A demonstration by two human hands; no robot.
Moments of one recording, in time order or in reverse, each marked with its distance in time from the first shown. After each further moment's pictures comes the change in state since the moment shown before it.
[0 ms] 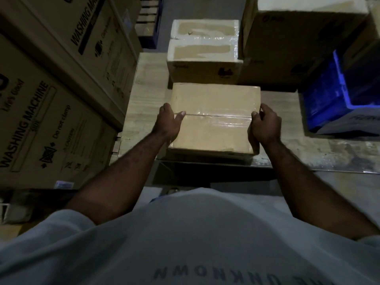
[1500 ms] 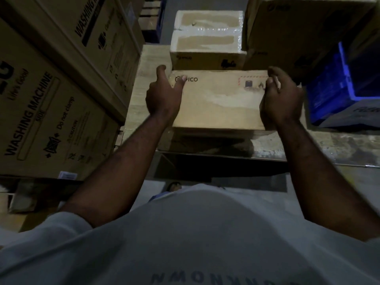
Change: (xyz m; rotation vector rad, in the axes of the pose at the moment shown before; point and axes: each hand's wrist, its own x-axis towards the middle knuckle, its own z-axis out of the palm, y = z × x) left_hand -0.035 0.066 -0.058 -0.026 0.357 -0.029; right_hand -0.004 -0.053 -0.050 0.013 0.147 -0.139
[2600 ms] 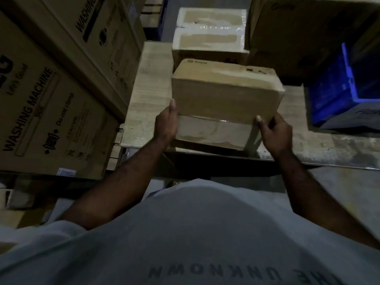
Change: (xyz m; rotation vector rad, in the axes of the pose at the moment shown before) left_hand -0.036 -0.066 0.041 -0.309 -0.268 -0.255; right_hand -0.060 0.078 0.019 0.020 -0.151 0.077
